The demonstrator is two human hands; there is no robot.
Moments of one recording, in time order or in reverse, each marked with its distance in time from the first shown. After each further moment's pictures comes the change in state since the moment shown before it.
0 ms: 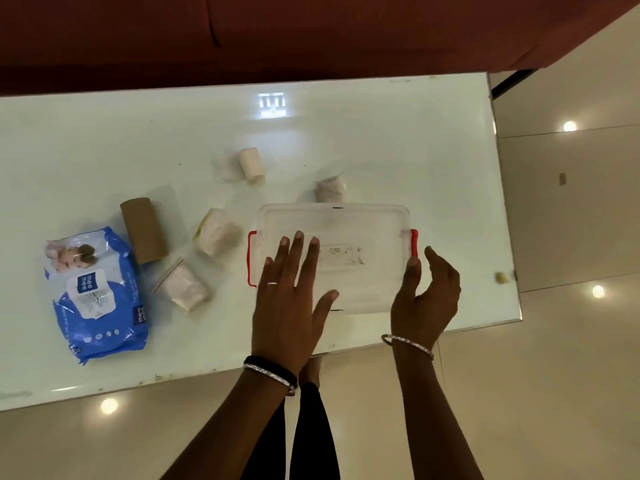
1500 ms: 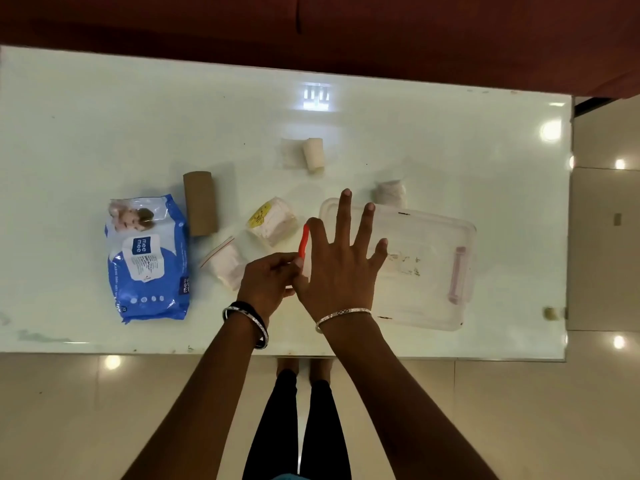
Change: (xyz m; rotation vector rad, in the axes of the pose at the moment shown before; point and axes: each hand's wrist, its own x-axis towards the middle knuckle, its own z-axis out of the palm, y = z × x) left_hand 0.015 -0.097 -0.016 -1.264 -0.102 -0.880; right_hand -0.082 -0.115 0.080 -0.695 -0.674 -0.682
